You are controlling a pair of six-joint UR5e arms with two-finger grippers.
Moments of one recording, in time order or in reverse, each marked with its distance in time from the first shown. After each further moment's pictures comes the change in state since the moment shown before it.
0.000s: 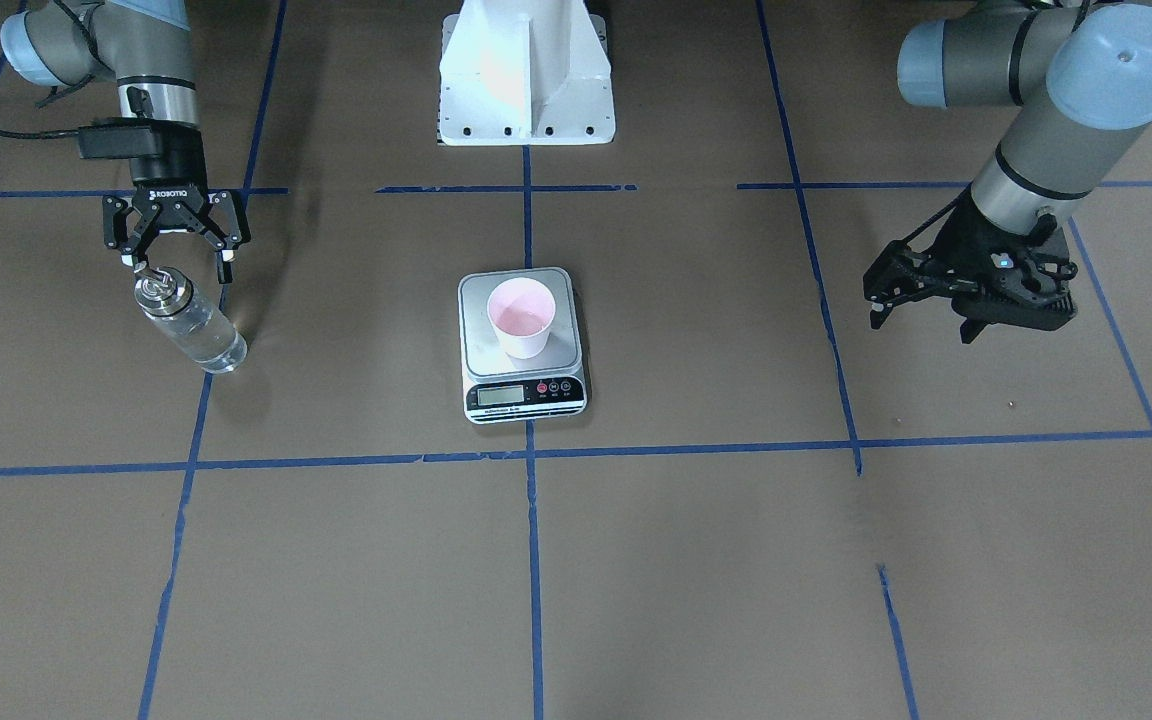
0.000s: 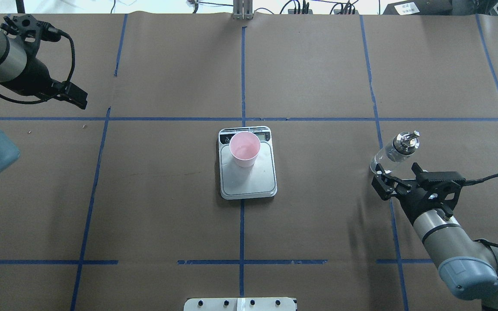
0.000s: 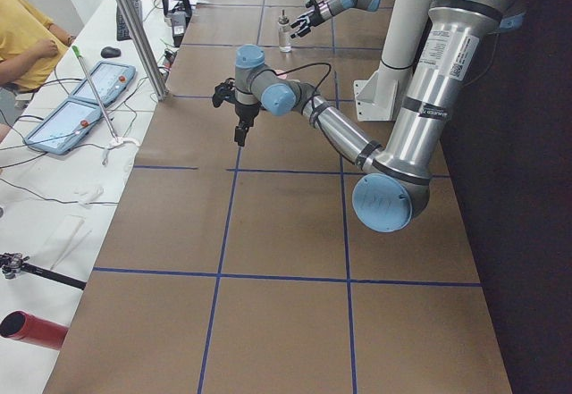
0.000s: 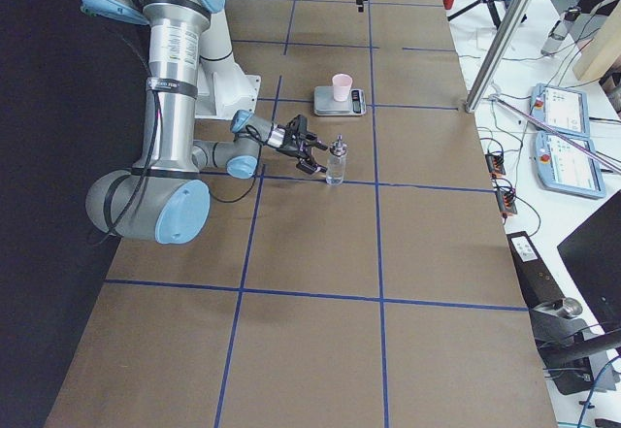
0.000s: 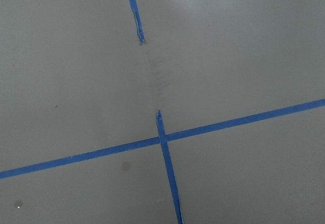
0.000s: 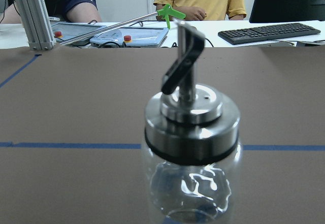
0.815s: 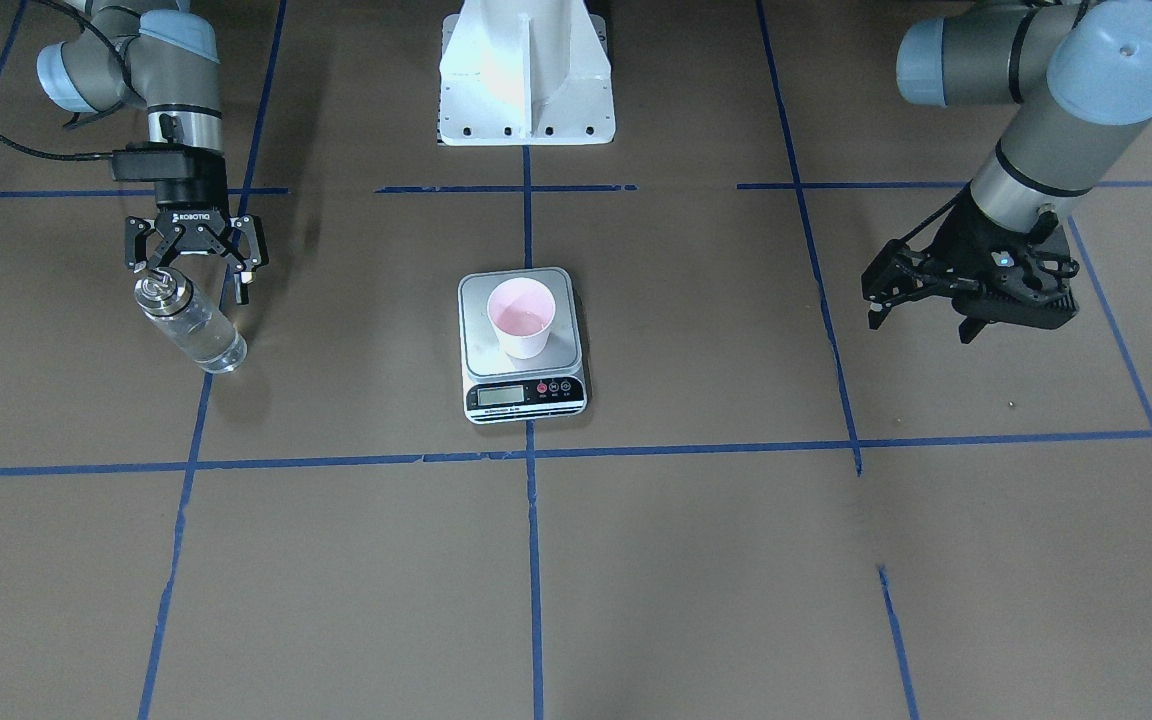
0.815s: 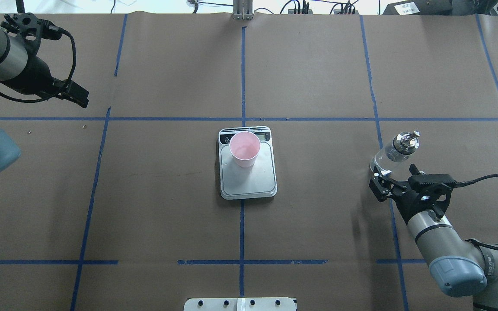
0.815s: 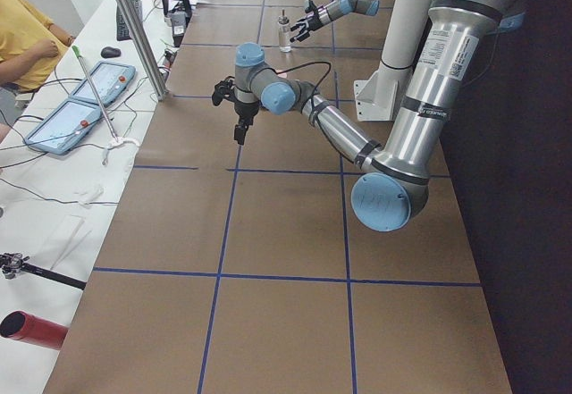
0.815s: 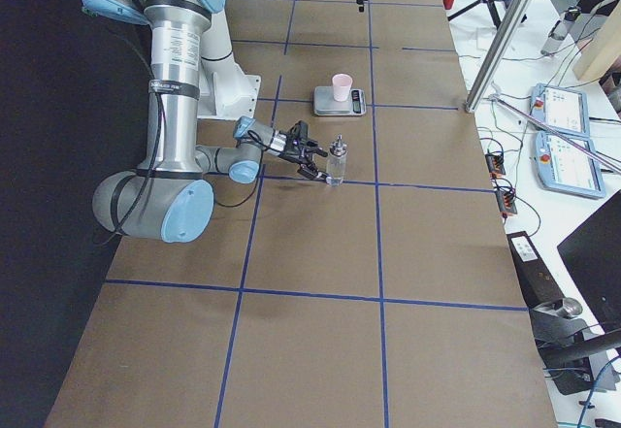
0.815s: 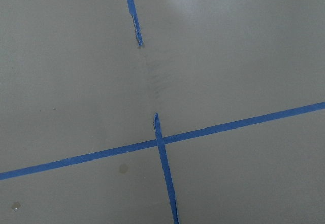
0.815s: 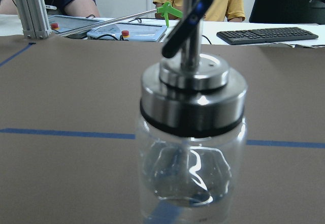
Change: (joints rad) left arm -0.001 -0.007 -0.003 0.002 0.000 -0.006; right arm 0.000 0.023 -0.069 0.000 -0.012 -0.017
